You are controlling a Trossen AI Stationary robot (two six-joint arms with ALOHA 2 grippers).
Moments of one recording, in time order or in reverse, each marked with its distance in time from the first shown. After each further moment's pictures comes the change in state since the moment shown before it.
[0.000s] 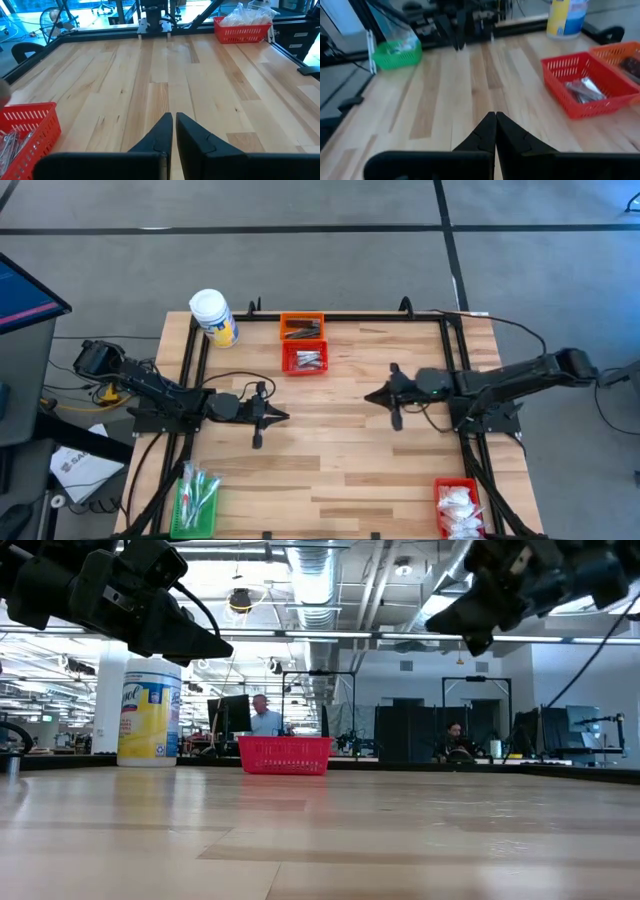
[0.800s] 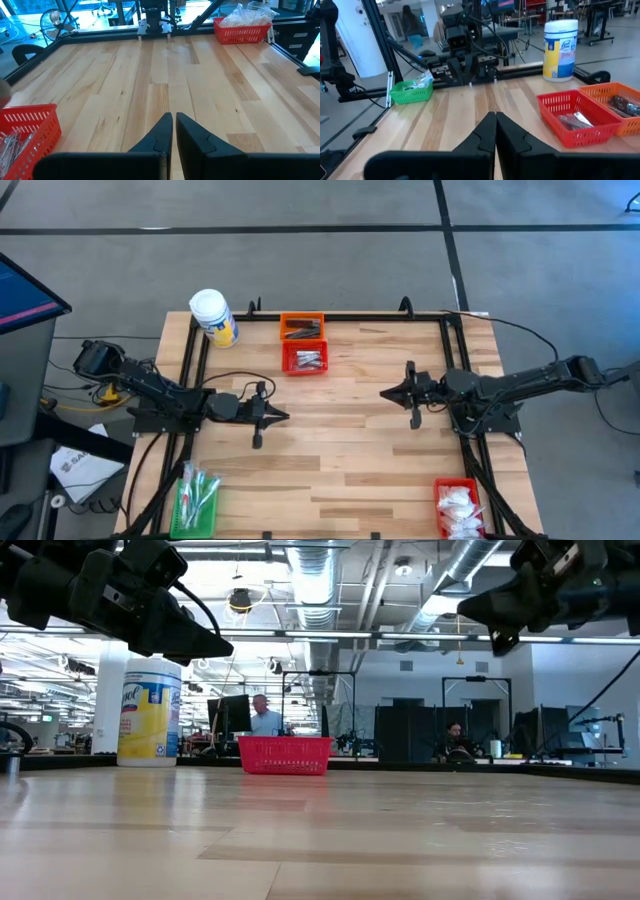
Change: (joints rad) left arm 0.000 0.000 0.000 0.005 0.000 0.006; right arm -0.001 -0.273 -0.250 0.245 0.008 -0.040
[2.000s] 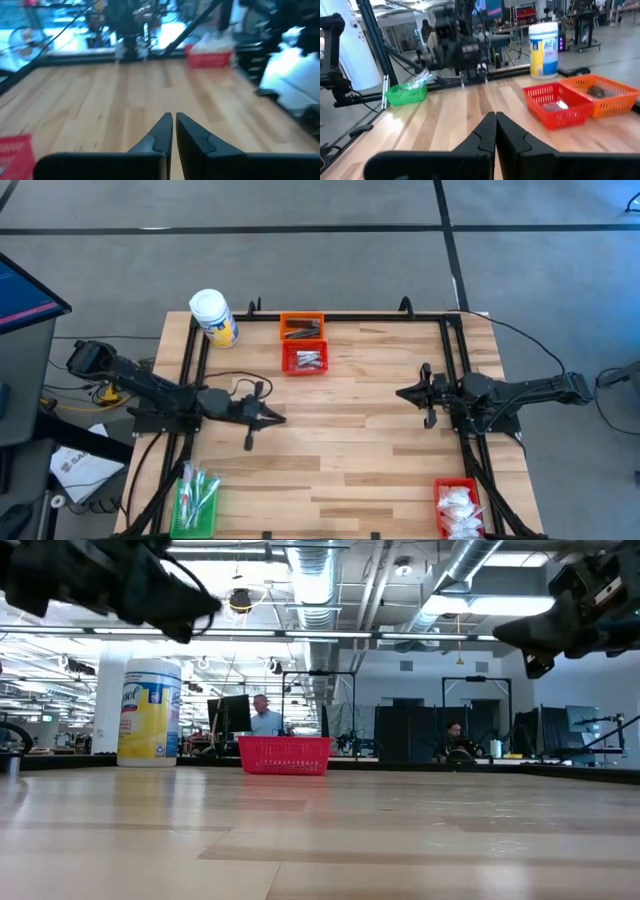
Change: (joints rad) left arm 0.000 -0.124 0.000 -0.027 0.117 0.001; right arm -0.002 -0.493 -0.185 -0.267 0.049 0.017
